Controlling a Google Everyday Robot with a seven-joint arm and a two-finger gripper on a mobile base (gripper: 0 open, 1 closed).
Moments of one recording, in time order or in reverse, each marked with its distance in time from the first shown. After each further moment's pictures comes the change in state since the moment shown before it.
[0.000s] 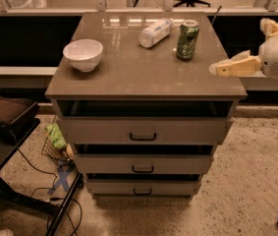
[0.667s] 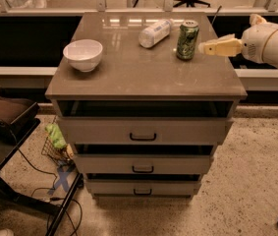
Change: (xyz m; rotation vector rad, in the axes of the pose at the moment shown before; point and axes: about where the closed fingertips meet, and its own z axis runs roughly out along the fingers) arm 0.016 -0.050 0.072 0.094 -0.001 0.139
